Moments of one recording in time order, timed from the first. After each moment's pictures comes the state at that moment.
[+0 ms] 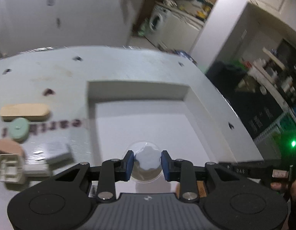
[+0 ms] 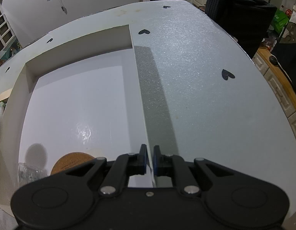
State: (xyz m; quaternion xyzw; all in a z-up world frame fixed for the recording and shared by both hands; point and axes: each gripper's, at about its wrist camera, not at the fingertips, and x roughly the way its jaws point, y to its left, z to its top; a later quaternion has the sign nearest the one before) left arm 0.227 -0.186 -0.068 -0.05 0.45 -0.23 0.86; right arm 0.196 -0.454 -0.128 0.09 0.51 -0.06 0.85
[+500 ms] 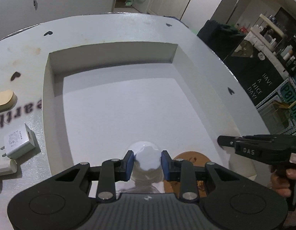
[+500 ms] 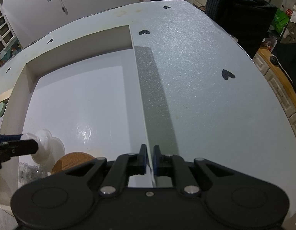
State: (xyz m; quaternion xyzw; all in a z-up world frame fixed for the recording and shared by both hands) left arm 0.245 -0.233 -0.109 0.00 0.52 -0.25 0.81; right arm 0.195 -0.455 -0.128 0.09 0.51 -0.06 0.85
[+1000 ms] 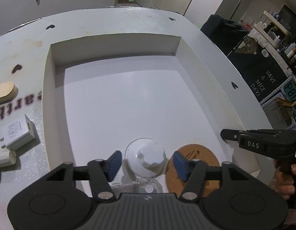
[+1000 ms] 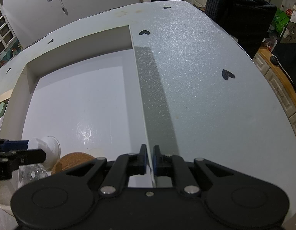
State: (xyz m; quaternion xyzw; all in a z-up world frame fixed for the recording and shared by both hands) left arm 0.238 -0.233 -0.113 0.01 0.53 -0.24 0.81; right arm 0.195 -0.454 -0.128 0.09 0.51 -0.06 0.85
